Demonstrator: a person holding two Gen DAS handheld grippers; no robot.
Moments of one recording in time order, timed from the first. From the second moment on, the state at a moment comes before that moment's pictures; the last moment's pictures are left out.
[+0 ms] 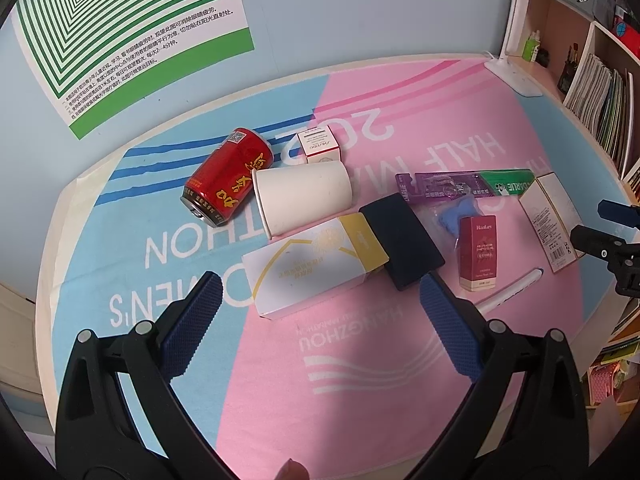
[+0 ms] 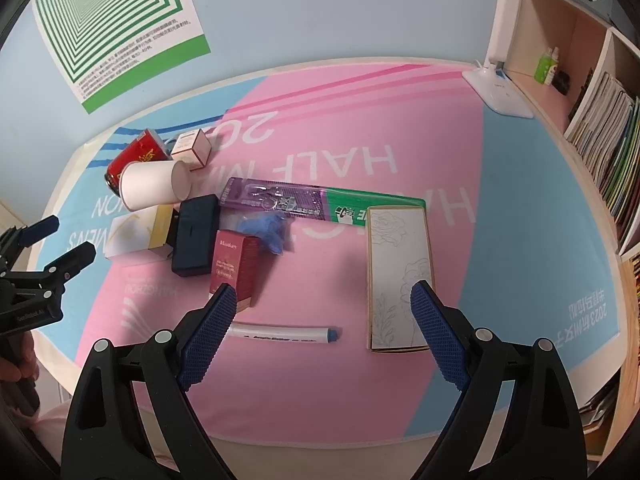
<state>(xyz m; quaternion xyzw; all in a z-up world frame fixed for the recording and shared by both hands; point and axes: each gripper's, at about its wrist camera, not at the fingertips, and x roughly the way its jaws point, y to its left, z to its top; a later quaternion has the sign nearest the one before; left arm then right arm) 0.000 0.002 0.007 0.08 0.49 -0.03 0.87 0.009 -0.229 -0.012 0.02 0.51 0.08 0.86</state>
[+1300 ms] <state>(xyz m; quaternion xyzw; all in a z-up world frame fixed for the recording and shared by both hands) 0.001 0.003 0.005 0.08 0.49 -0.03 0.87 0.009 -0.230 -0.013 0.02 0.51 0.08 0.86</state>
